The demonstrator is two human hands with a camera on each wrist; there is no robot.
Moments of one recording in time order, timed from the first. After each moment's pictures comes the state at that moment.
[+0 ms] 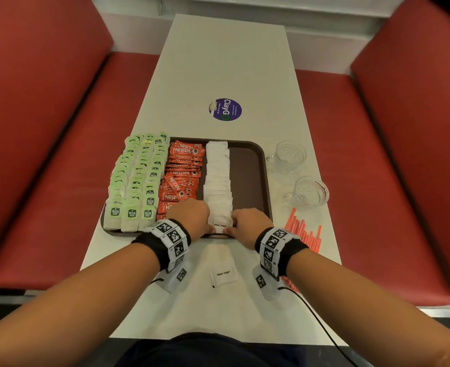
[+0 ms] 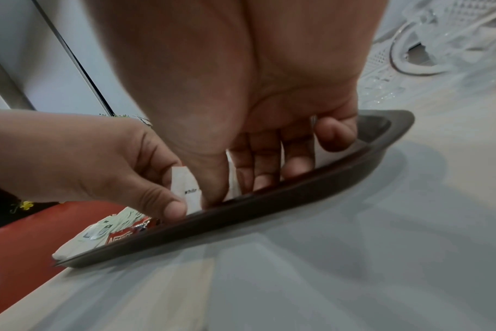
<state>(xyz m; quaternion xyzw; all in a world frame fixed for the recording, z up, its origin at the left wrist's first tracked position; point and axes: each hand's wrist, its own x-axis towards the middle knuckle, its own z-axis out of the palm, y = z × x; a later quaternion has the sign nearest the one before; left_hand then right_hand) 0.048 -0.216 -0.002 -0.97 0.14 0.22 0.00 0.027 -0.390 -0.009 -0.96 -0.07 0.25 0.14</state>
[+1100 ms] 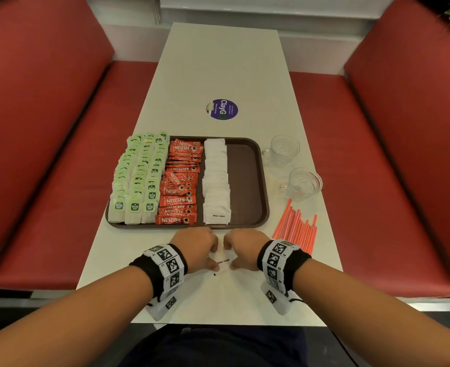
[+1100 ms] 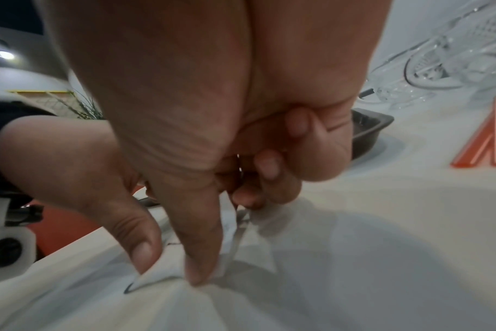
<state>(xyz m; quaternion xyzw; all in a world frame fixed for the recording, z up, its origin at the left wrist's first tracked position) -0.028 -0.213 -0.014 -0.93 0.27 0.26 -0.03 -0.036 -0.389 -0.005 -0.92 -0.21 0.32 0.06</state>
